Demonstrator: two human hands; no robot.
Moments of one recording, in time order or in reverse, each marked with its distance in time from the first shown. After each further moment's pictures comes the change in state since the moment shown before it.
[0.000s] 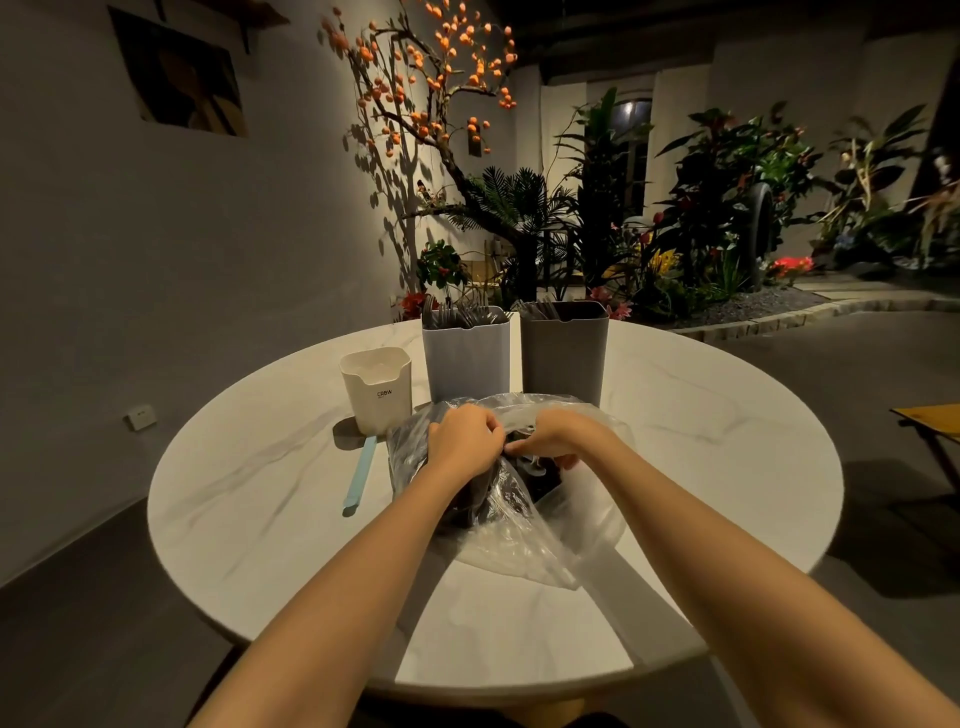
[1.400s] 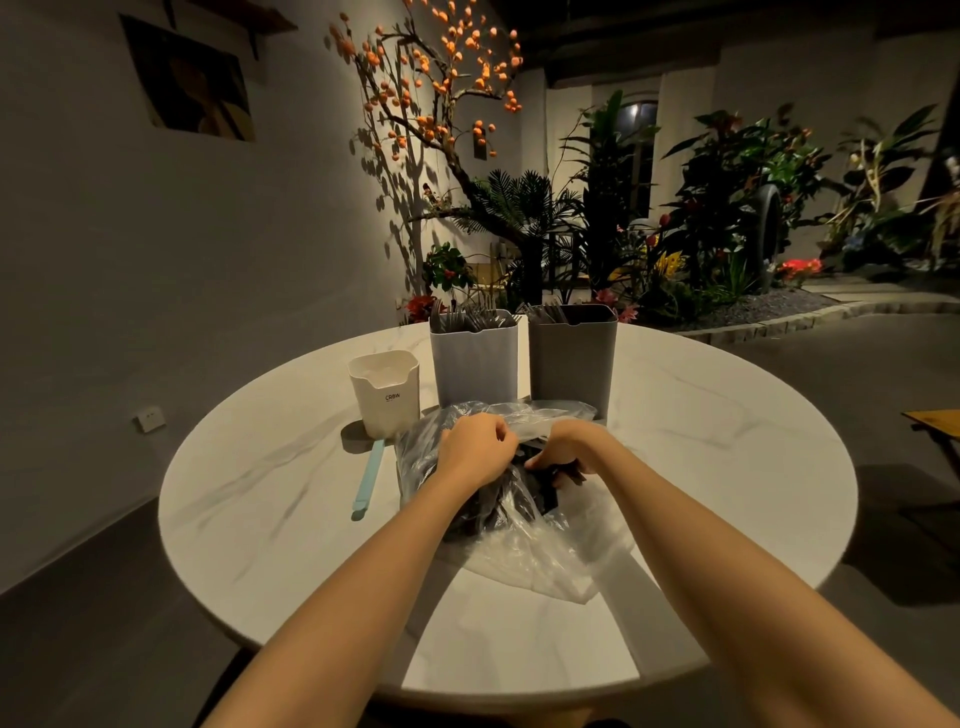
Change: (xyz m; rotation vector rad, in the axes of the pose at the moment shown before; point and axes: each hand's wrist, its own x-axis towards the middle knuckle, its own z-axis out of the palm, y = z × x) left_hand -0.011 0.003 -0.004 -0.067 -0.034 0.049; right_hand 0.028 0.008 0.010 0.145 -0.213 0.166
